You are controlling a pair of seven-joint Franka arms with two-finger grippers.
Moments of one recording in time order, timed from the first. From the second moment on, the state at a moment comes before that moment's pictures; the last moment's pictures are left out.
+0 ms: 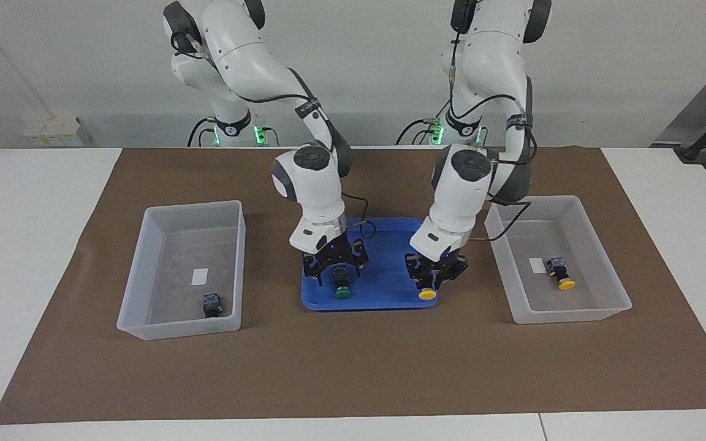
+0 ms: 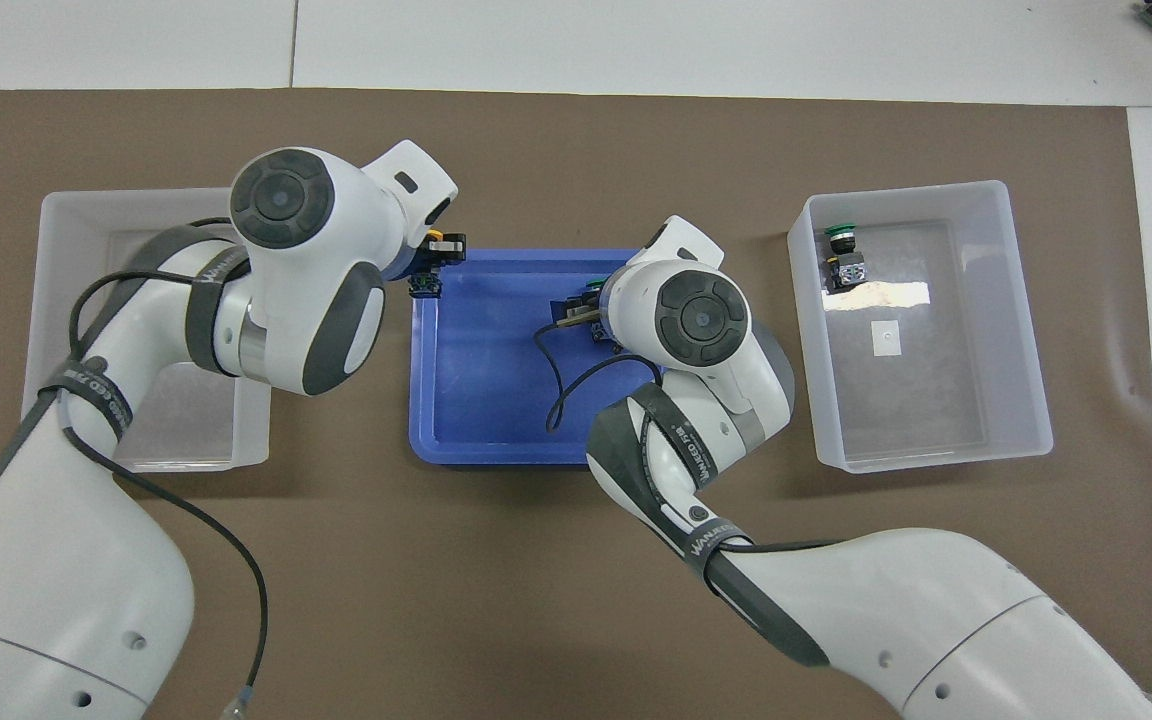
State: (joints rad) left arm -0.44 0.43 0.08 -1.64 -0.05 2.27 -0.29; right arm 0.40 0.51 0.12 -1.75 -0.14 2.56 0.42
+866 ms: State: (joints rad) left arm -0.08 0.37 0.08 -1.59 -0.08 2.11 0.06; right arm 0.42 0.50 0.11 -1.83 -0.14 2.61 0.43
